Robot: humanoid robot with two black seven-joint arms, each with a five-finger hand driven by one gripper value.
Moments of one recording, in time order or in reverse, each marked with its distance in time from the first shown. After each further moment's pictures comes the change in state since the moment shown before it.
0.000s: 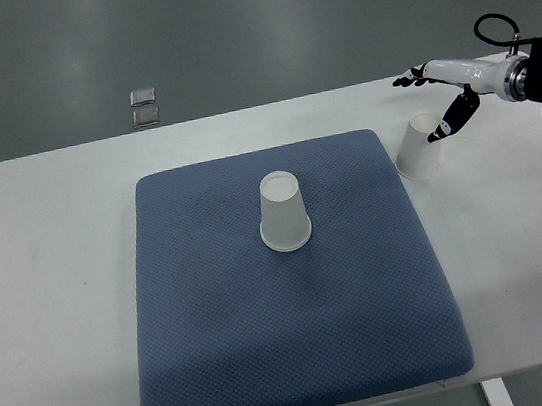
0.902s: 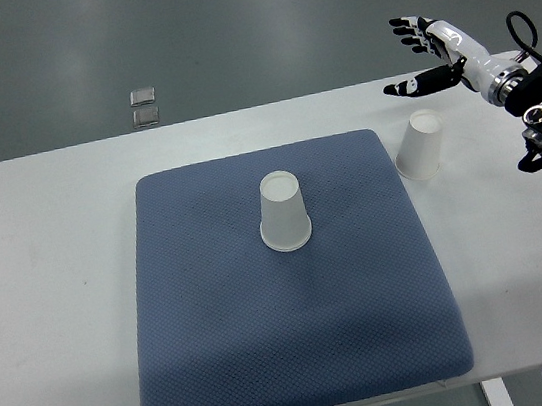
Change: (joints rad) left arm 0.000 0.000 0.000 0.000 0.000 0.000 0.000; right arm -0.149 0.052 0.253 0.103 0.401 -0.222 -0.013
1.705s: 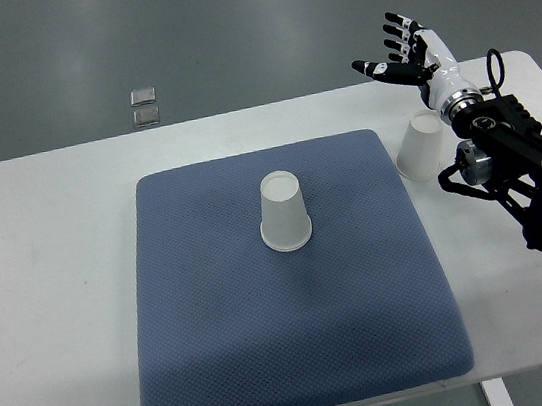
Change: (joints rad) left arm 0.000 0.000 0.000 0.000 0.000 0.000 0.000; right arm -0.080 0.284 0.195 -0.009 0.339 -0.299 0.000
